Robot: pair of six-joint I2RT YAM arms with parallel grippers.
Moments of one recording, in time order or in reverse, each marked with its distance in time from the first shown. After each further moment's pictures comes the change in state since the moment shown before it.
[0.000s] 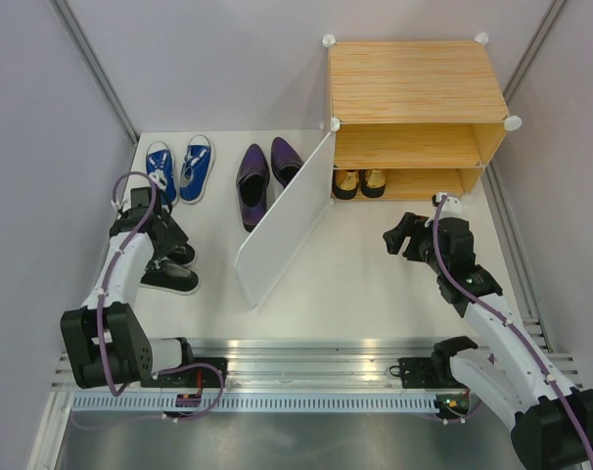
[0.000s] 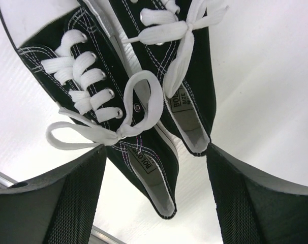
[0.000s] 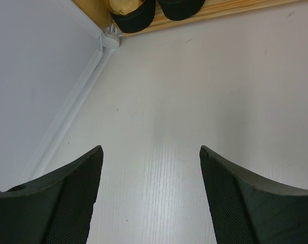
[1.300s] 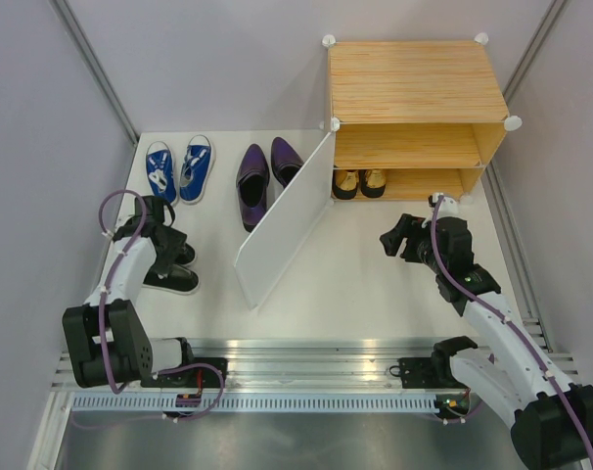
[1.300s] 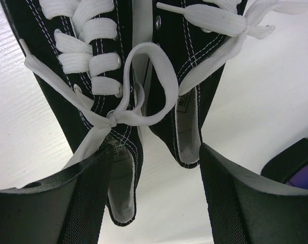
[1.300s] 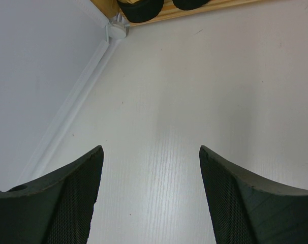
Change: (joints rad) left arm 0.004 0.005 -0.068 0.013 0.017 -0.486; right arm 0.000 0.018 -0.002 0.000 -0.048 0.000
